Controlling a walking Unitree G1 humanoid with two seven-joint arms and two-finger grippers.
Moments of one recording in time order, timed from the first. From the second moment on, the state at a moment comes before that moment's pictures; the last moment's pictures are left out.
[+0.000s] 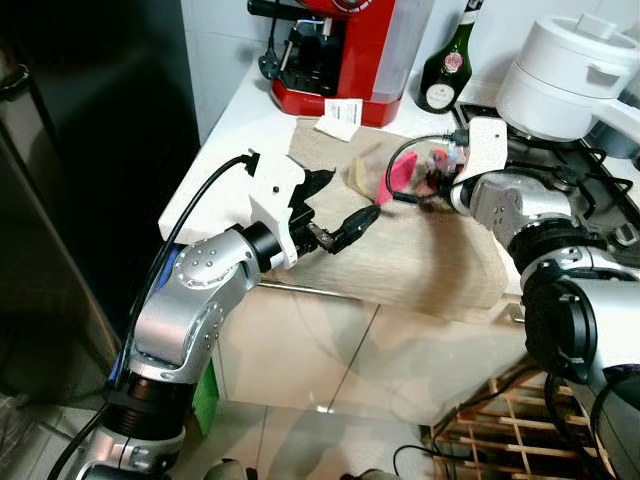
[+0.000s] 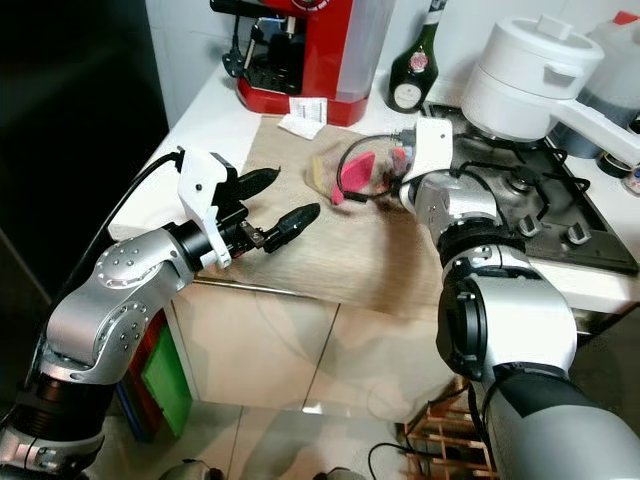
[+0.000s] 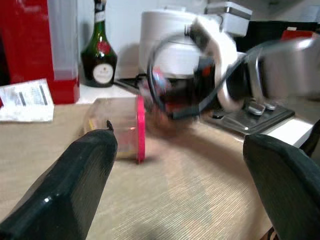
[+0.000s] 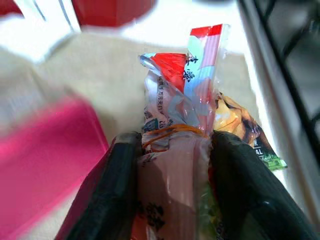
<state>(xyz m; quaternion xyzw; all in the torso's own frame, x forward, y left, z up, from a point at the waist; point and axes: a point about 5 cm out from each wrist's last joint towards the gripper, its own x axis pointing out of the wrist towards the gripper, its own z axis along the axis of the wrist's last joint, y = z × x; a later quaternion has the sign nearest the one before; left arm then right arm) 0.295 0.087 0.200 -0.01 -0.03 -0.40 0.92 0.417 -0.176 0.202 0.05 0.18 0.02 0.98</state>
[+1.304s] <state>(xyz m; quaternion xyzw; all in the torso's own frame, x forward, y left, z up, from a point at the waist) 0.298 0.085 0.195 -0.04 -0.07 -0.31 0.95 0.382 -0.170 0.217 -0.08 -0.13 -0.03 0.99</state>
